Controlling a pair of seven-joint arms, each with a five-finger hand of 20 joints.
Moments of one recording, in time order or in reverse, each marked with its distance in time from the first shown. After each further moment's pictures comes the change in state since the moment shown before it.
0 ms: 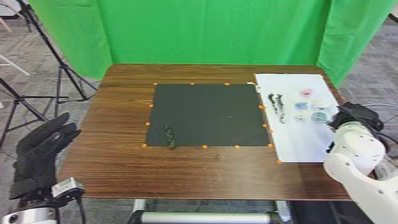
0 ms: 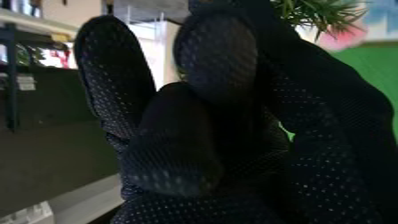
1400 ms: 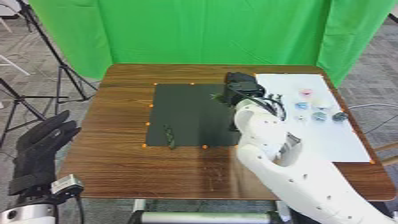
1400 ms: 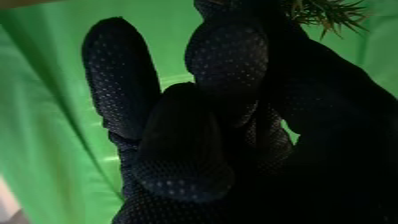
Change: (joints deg) left arm -0.3 1.5 -0.9 0.0 -0.2 0.3 -1.5; right arm 23.1 -23.5 -27.5 -1.7 -7.7 -4.6 -11.3
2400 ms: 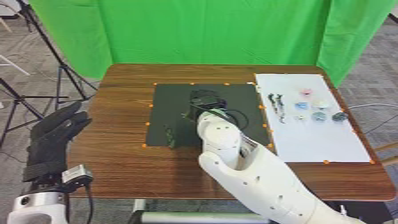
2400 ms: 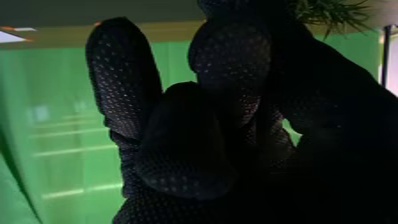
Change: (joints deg) left arm -7.6 -2.2 3.2 1.6 4.1 -3.7 -4.1; right arm 1.0 -12.2 -5.4 10.4 -5.0 -6.7 -2.3
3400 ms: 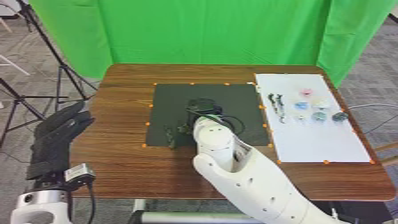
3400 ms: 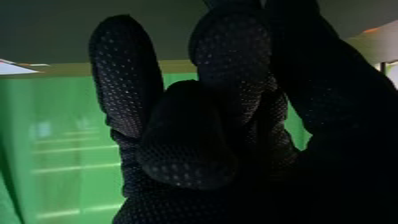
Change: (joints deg) left arm -1.4 0.0 0.9 0.6 0.4 -0.6 -0.8; right arm -1.4 -2.7 0.4 2.4 0.0 -3.7 1.0
